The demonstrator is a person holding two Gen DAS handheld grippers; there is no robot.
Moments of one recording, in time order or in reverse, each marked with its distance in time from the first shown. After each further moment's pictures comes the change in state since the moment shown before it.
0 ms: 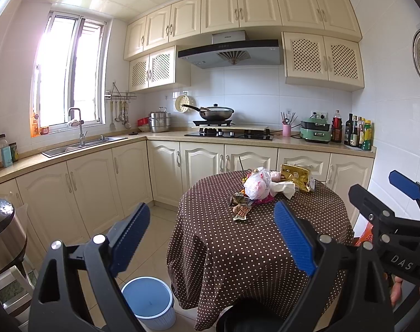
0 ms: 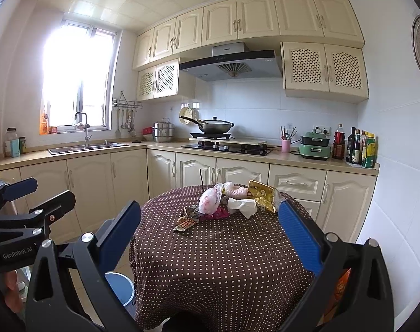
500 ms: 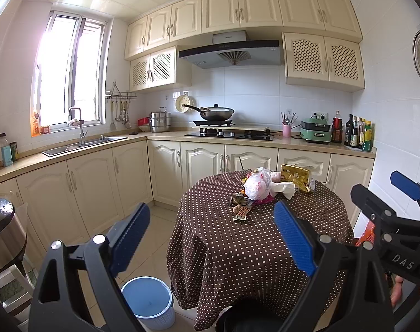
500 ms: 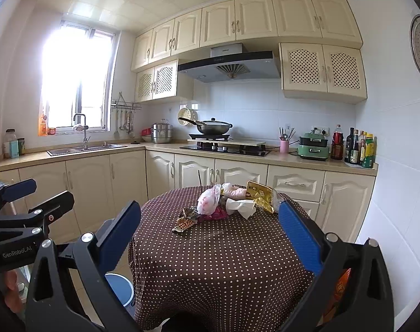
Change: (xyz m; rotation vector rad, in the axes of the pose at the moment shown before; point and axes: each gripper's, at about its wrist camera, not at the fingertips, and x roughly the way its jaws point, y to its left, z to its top) left arm 0.000 0.001 0.000 -0.001 -0.001 -0.001; right arm 0.000 -0.001 -0.002 0.001 -0.006 -0.008
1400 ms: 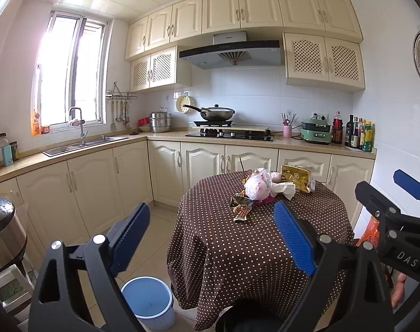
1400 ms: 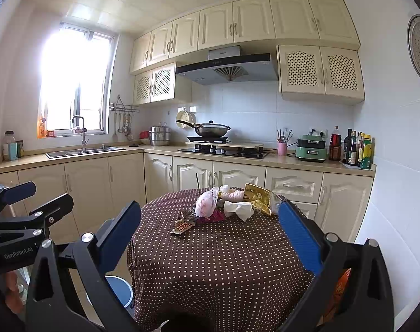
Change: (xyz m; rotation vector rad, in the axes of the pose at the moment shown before) left arm 0.000 0.001 -0.001 -0.002 -0.003 0.003; right arm -0.006 -0.003 0.006 0.005 -0.013 -0.008
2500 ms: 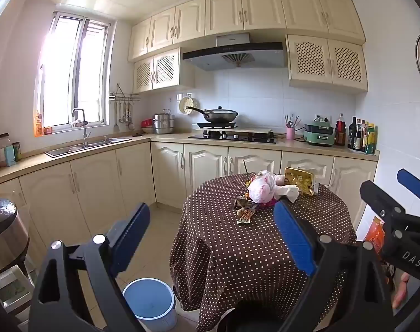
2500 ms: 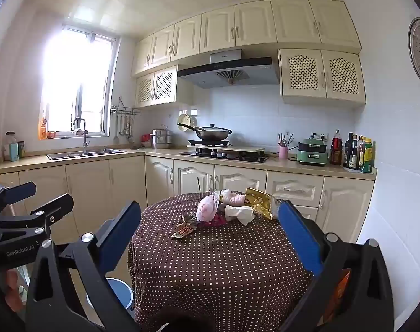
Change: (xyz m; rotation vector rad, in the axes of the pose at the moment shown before) left arm -0.002 0.008 0.008 -0.005 -0.008 0.009; right arm -0.003 0.000 0.007 -0.007 -0.016 0.001
